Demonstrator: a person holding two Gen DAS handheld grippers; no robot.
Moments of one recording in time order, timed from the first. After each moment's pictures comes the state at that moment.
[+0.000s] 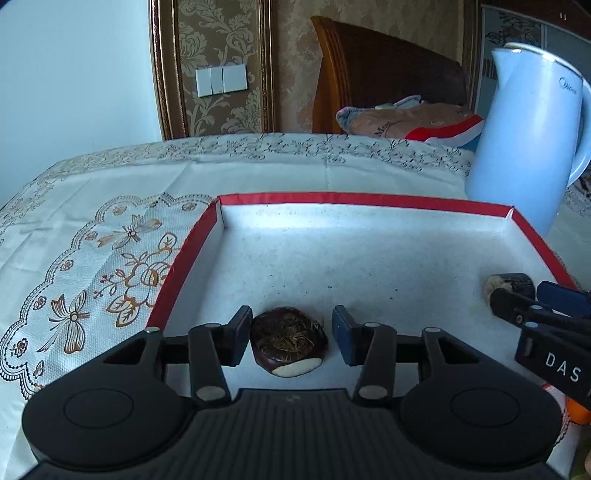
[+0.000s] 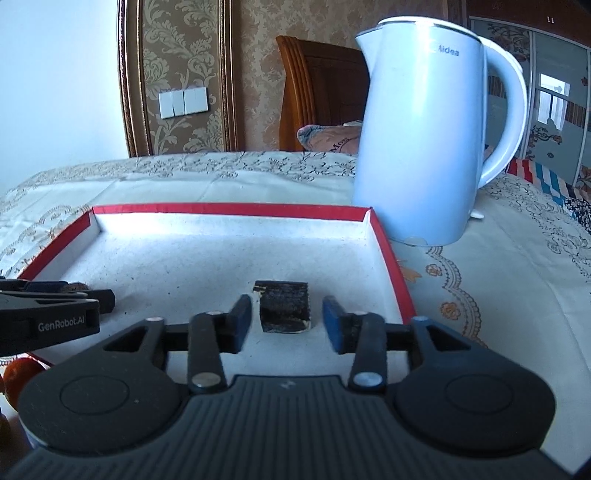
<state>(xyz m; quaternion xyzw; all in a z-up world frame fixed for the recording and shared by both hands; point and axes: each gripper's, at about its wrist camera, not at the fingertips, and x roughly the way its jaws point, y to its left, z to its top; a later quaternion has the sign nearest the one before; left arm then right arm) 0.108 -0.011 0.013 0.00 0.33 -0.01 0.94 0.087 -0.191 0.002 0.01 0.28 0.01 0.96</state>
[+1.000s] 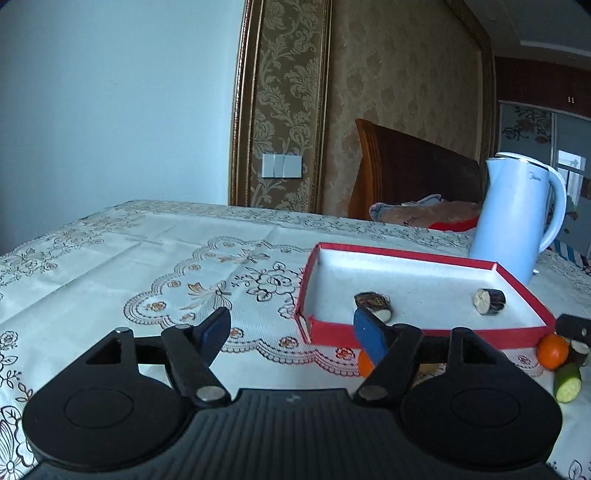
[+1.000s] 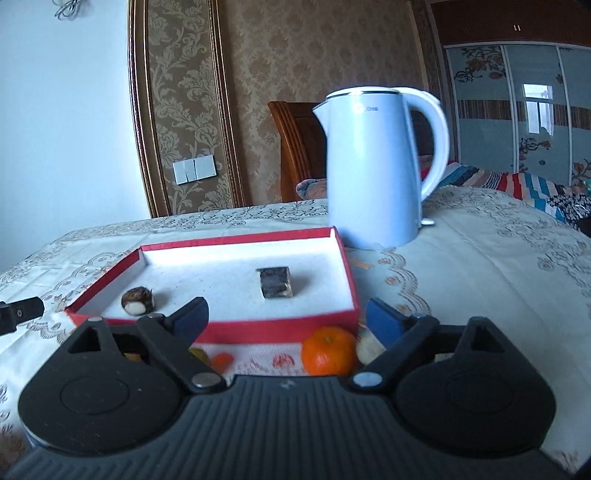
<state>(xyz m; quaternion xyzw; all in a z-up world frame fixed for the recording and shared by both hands) -0.045 0.062 0.026 -0.04 0.18 0.03 0.98 -0.052 -0.224 0.012 0.07 0.18 0.02 0.98</state>
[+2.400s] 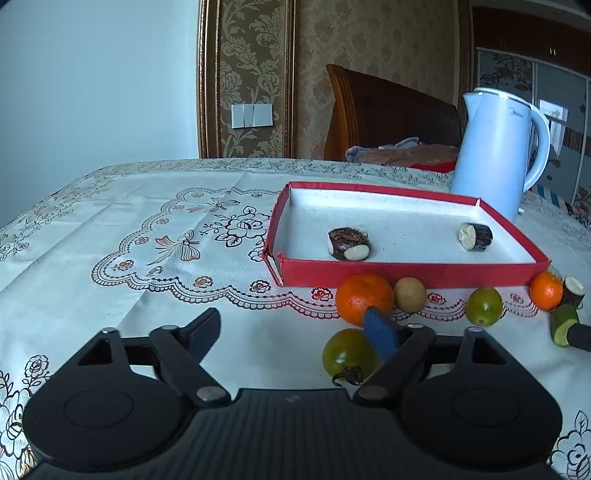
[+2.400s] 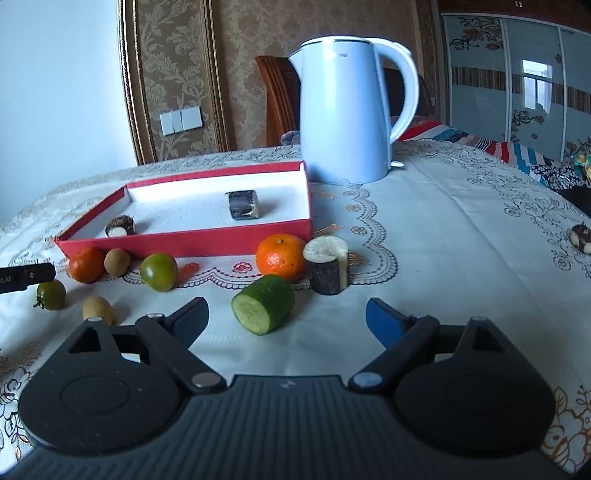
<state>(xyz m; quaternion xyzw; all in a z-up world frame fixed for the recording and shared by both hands) -0.036 0.047 0.005 0.00 0.26 -0.01 0.96 -0.084 -0.243 -0.012 0.05 0.25 0.01 0.97</state>
